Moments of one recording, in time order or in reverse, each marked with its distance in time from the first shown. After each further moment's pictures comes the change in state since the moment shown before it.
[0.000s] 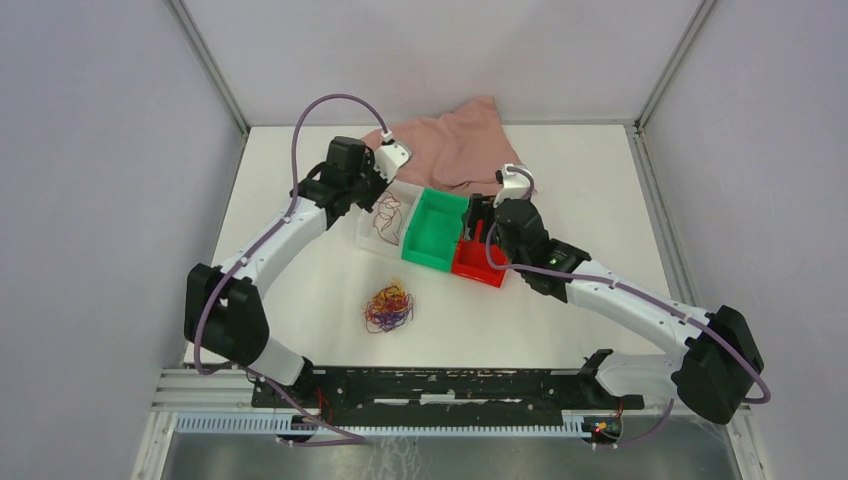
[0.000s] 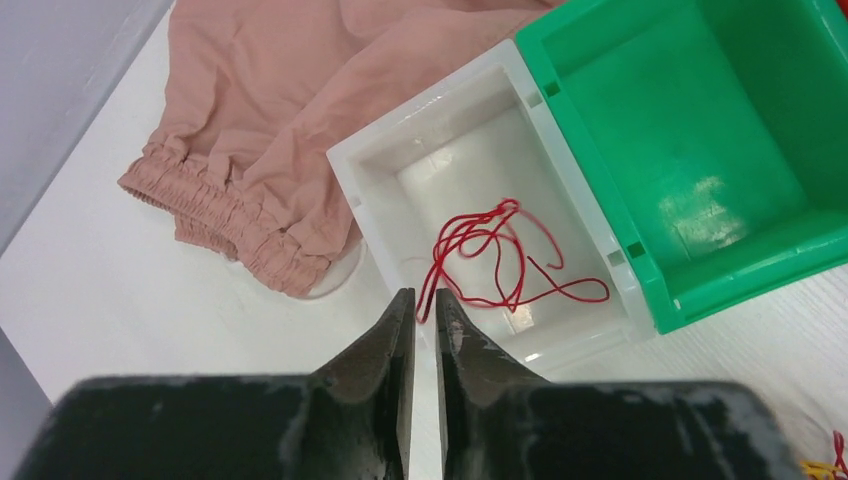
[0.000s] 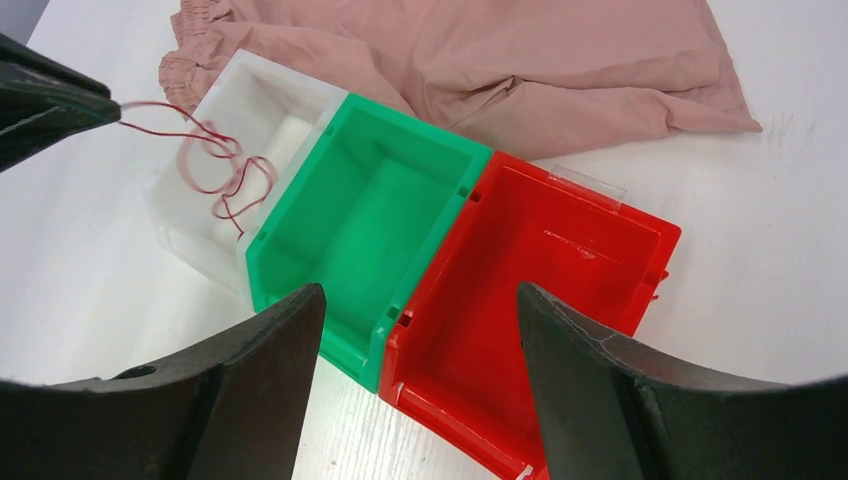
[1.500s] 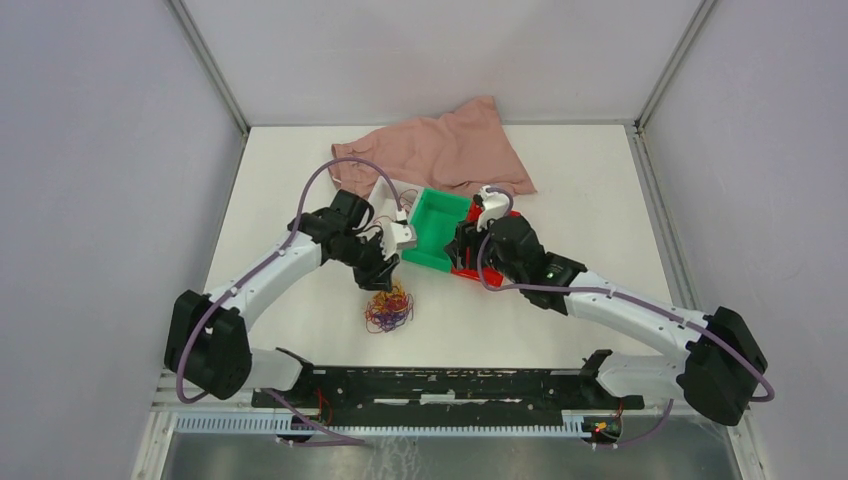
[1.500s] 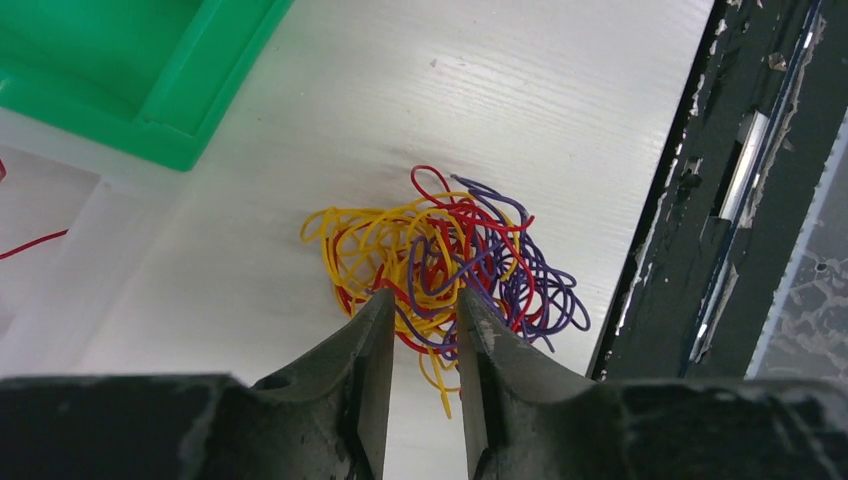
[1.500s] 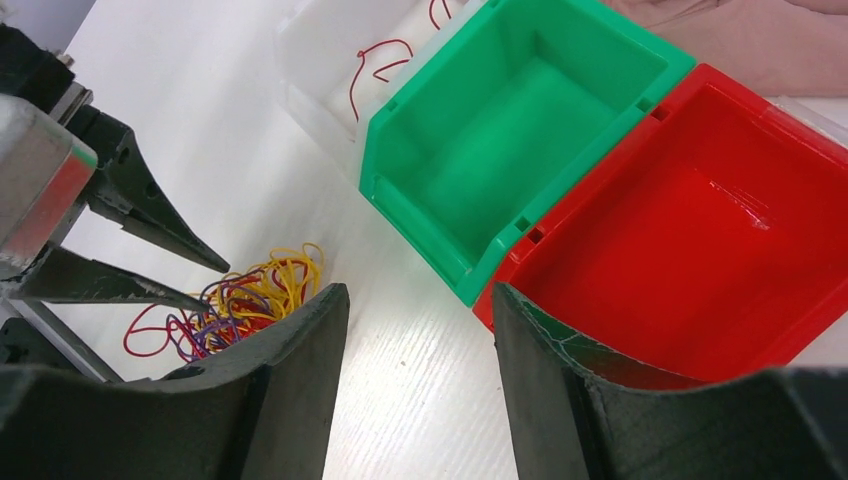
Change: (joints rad) left arm -0.057 -0.164 -0.274 -0.407 0.505 0.194; right arm 0.069 -0.021 -0.081 0.035 -0.275 -0.016
